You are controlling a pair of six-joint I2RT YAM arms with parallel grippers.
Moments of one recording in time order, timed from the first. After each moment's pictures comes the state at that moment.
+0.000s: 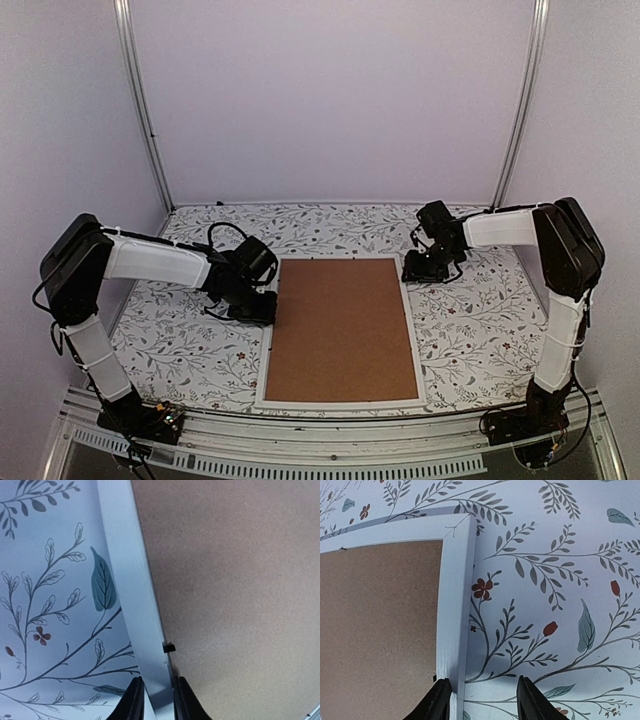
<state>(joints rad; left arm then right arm) -0.73 1.77 1.00 -0.43 0.01 -0.56 0.43 1.97 1.28 -0.45 -0.09 0.37</state>
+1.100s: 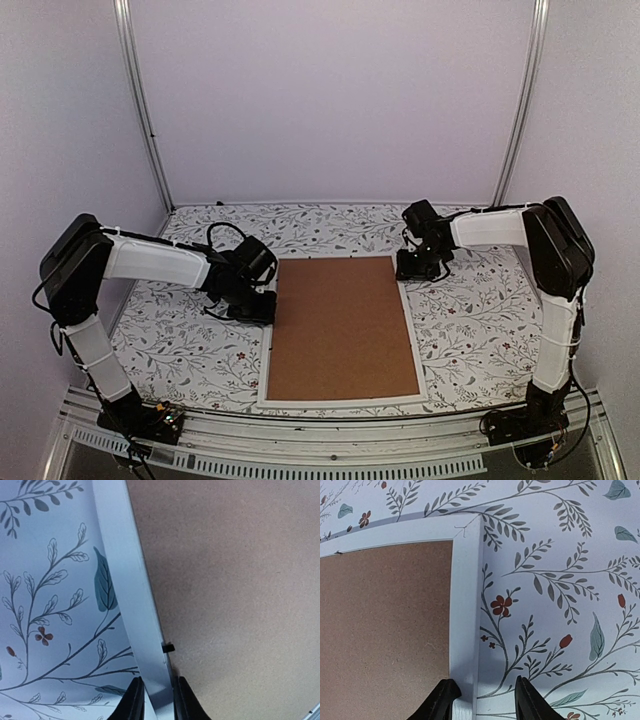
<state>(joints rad) -0.73 1.77 0.99 -0.42 0.01 -0.56 0.51 2.02 1.36 -0.47 0.01 0.42</state>
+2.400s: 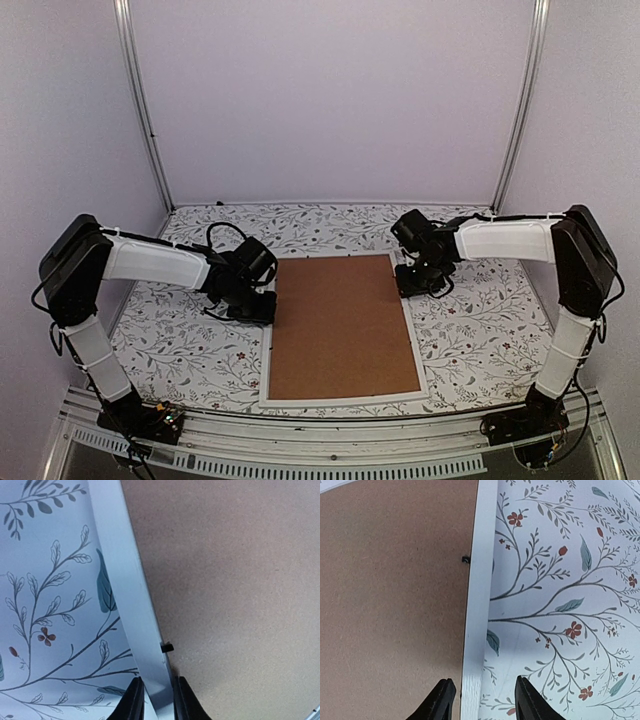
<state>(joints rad) -0.74 1.76 0.99 -0.42 -0.01 -0.56 0.66 1.86 1.26 -0.62 0.19 0.46</state>
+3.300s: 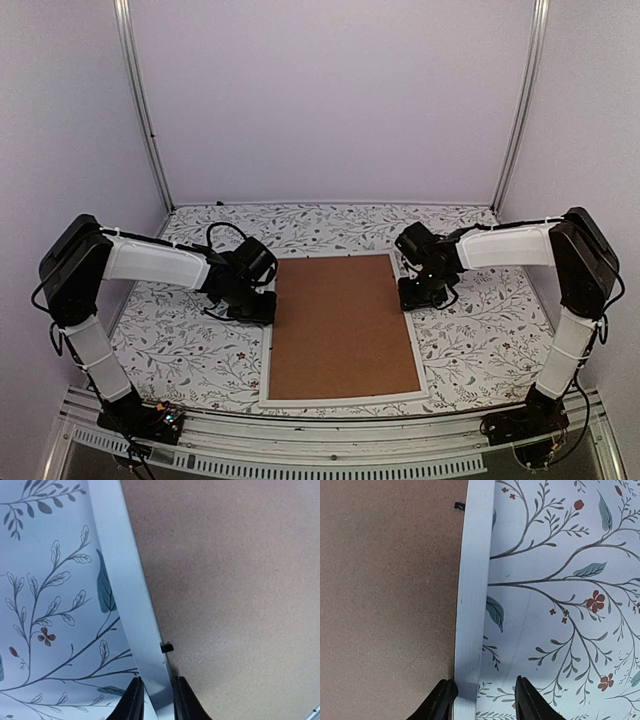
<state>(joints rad) -0.74 1.76 0.99 -0.41 -0.01 -0.56 0.66 1.82 1.14 -0.59 0.12 0.48</state>
